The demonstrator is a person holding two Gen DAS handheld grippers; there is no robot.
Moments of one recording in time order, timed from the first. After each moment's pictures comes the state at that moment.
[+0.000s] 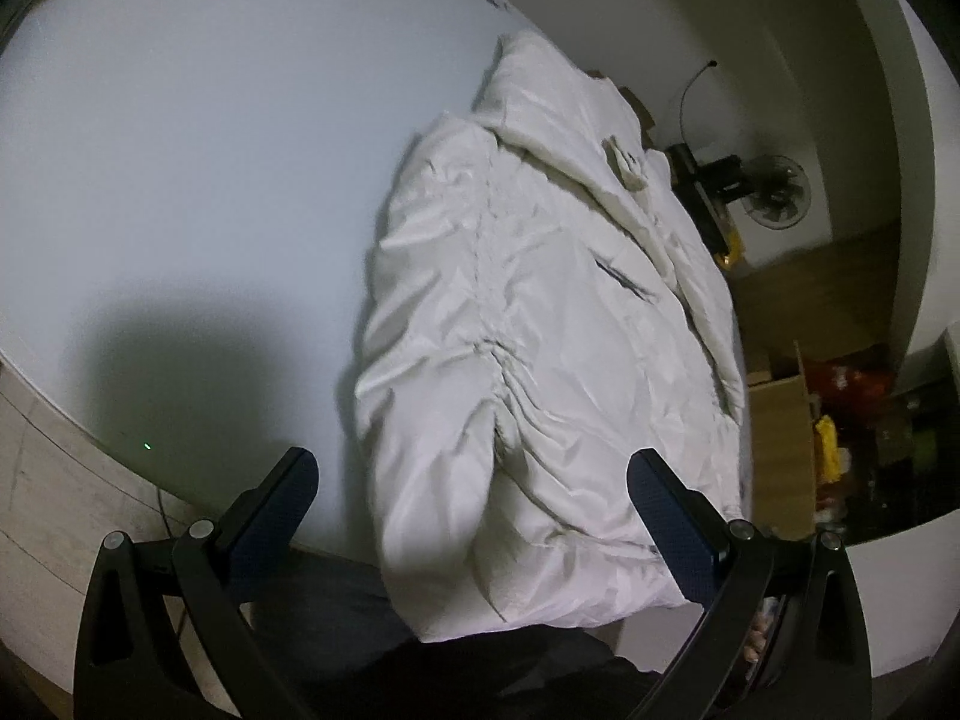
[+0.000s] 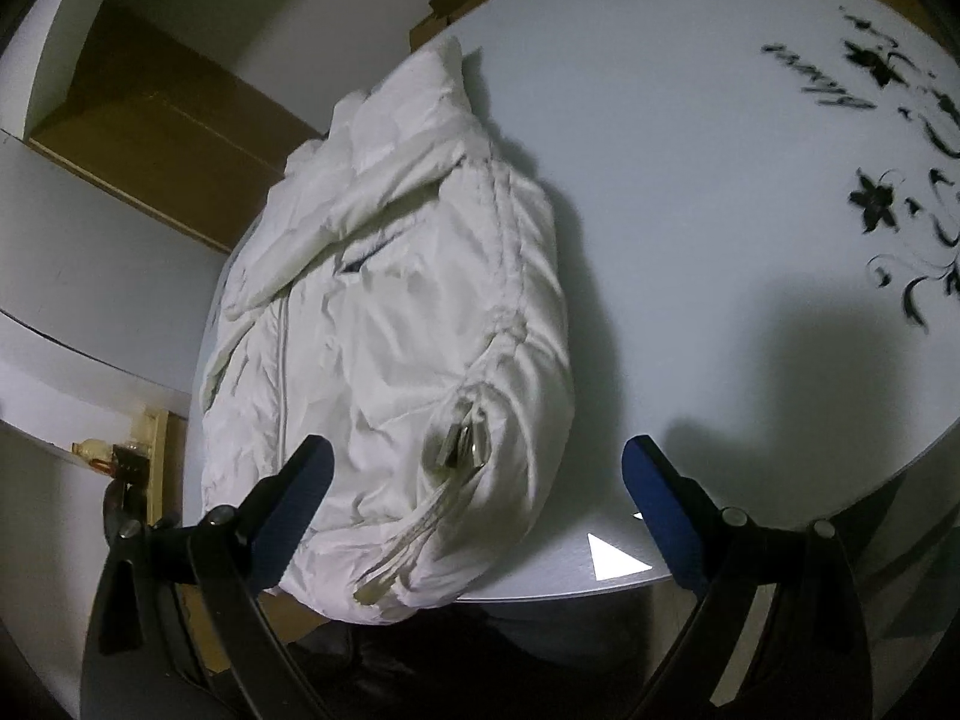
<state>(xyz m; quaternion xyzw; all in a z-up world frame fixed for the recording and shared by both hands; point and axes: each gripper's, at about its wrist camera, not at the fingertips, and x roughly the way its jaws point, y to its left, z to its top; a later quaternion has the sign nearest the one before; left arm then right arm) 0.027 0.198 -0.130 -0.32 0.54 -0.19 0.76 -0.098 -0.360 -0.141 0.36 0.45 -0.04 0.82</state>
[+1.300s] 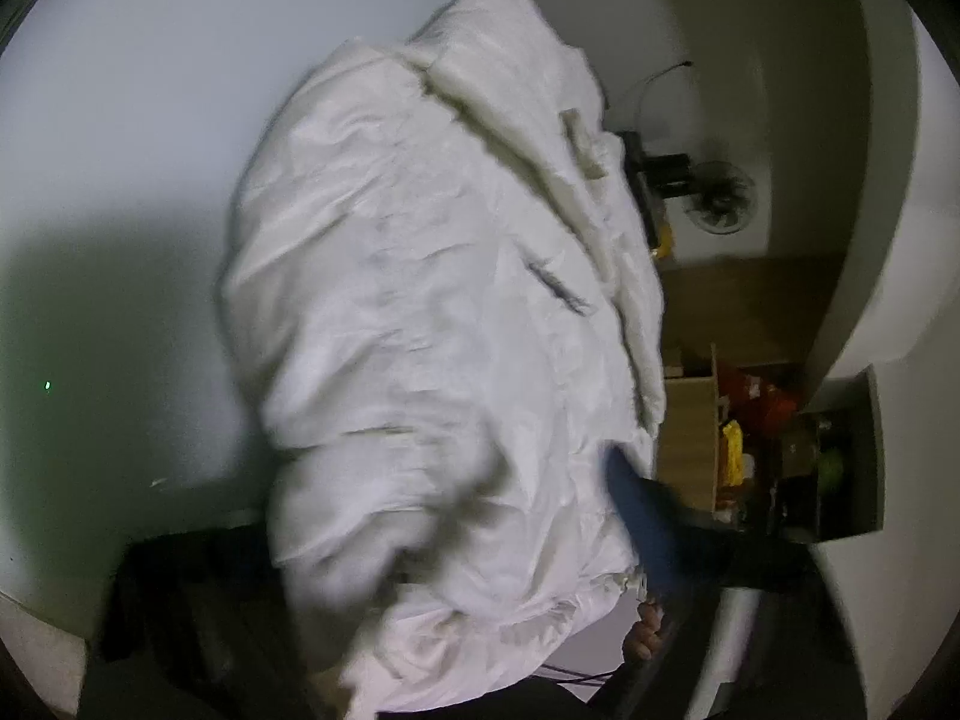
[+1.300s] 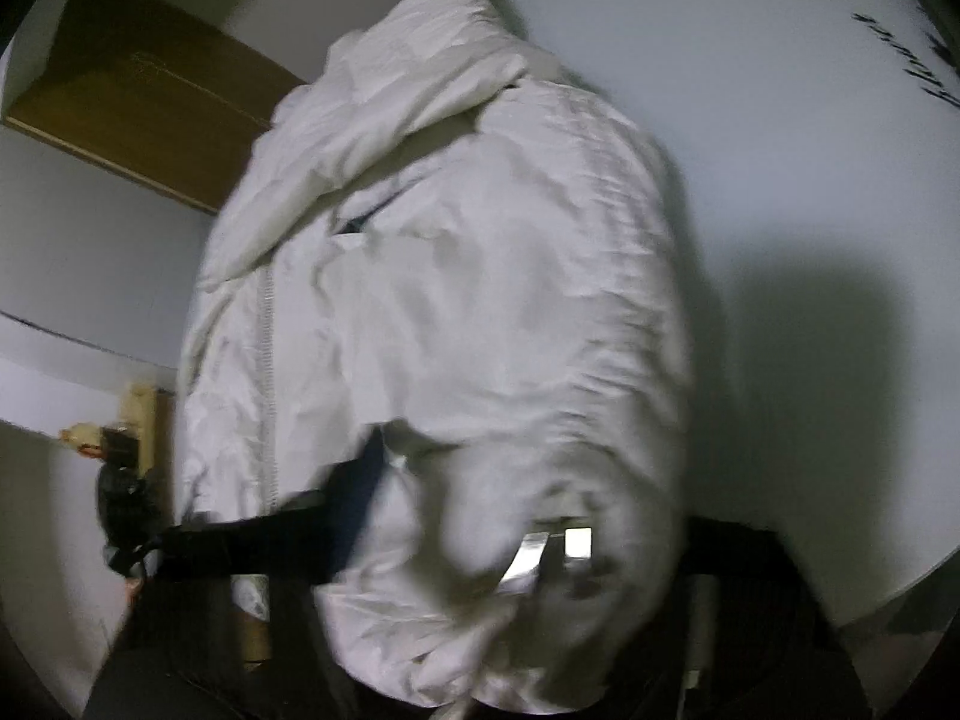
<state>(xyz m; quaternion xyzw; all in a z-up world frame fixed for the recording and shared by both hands) 0.081 0.153 -0.161 -0.41 0.55 -0.25 0.68 -0.042 -0.335 -0.168 0.36 0.49 -0.03 0.79</state>
